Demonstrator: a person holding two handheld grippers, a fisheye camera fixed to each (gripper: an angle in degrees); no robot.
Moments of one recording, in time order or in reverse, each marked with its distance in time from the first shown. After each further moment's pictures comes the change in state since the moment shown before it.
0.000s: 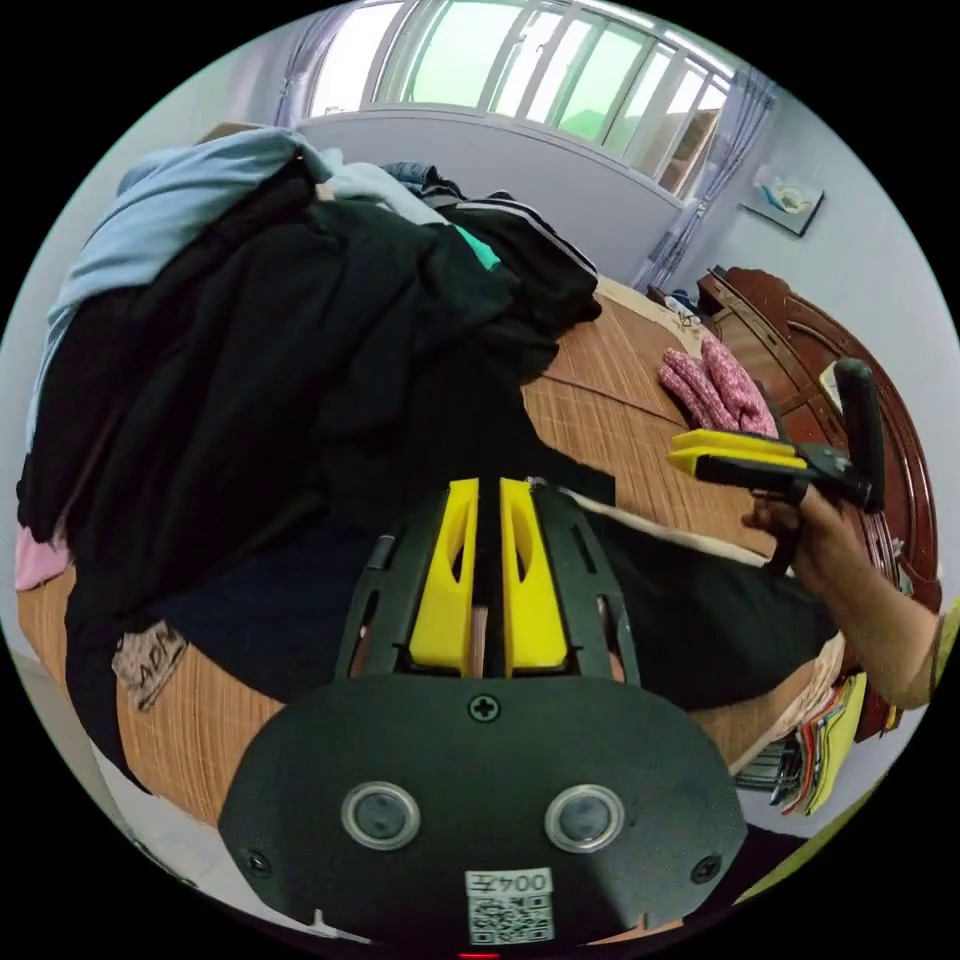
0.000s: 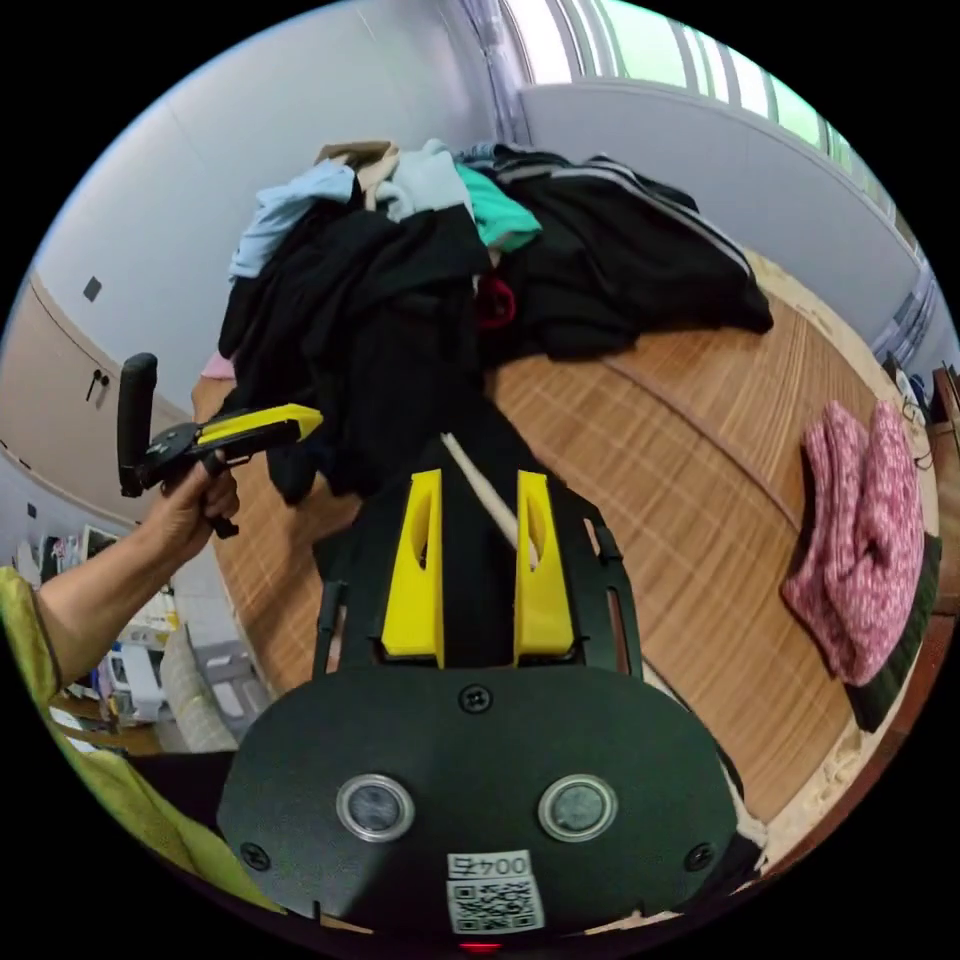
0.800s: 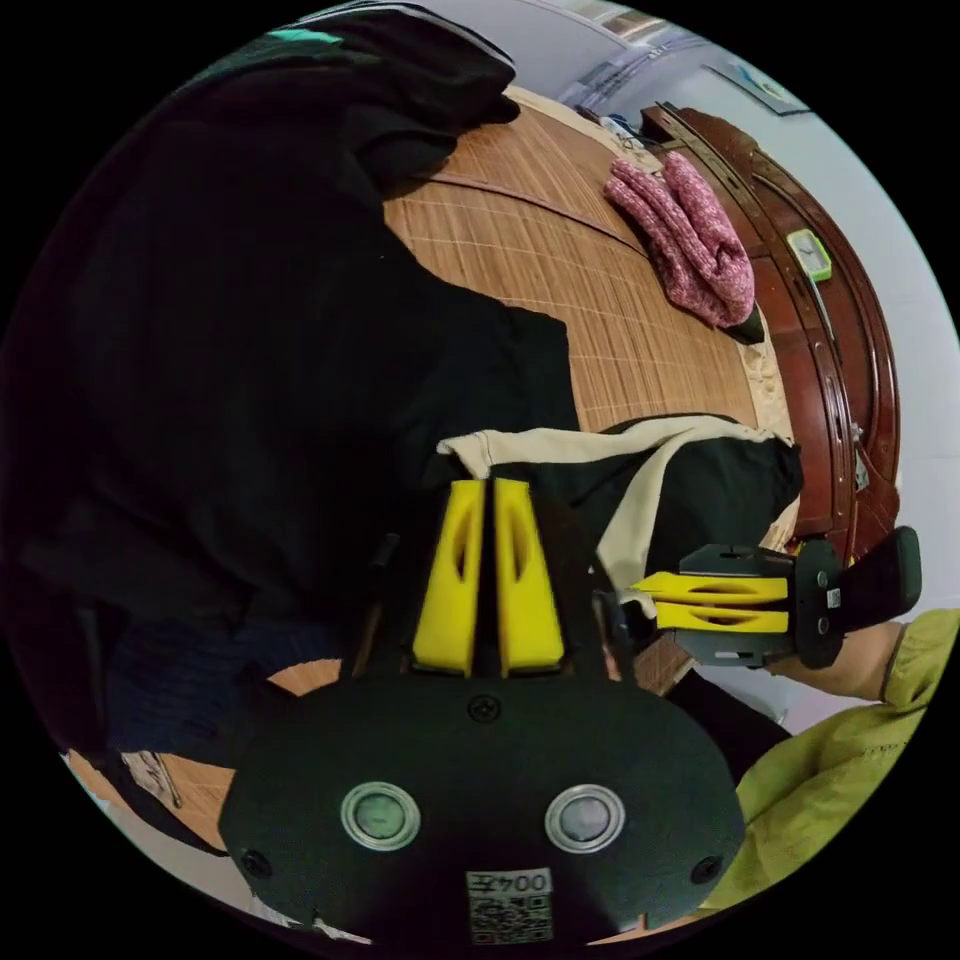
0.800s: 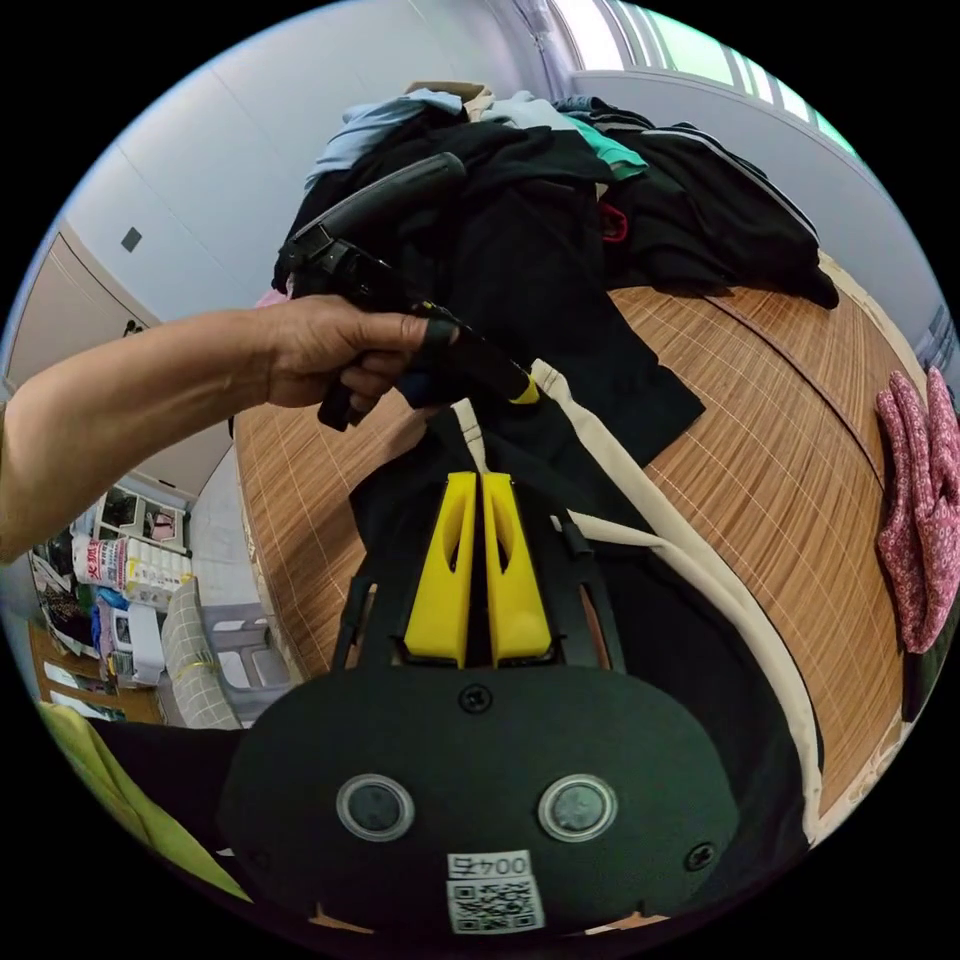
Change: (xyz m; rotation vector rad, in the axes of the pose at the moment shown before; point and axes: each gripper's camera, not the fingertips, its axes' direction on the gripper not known) left arm 0.065 -0.061 0.065 -0.446 0.193 0.215; right arm -0.071 0.058 0.039 0.067 -0.096 -0.085
